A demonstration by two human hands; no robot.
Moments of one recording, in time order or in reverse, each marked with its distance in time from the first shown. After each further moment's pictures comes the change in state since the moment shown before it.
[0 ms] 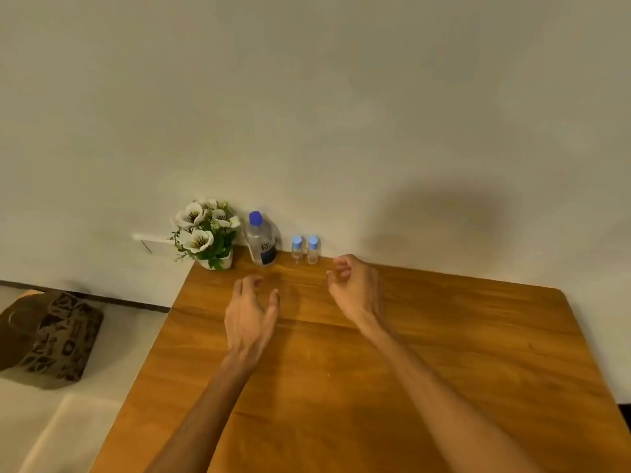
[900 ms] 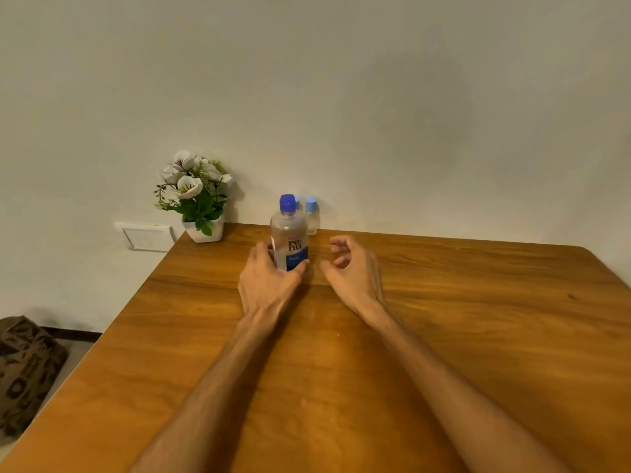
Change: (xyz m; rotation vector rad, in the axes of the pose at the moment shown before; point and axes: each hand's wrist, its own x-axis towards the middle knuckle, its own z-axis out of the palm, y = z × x) left_hand -0.007 -0.055 0.093 -0.149 0.110 0.107; right_hand -0.043 0.076 0.080 0.175 0.146 -0.137
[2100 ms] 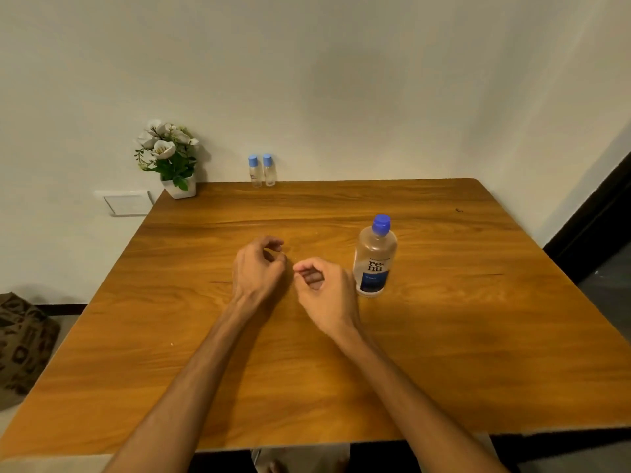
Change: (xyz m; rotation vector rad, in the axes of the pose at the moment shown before) left_hand -0.155 0.022 -0.052 -0.056 -0.231 0.183; right_hand -0.235 -0.034 -0.072 0.084 0.033 -0.003
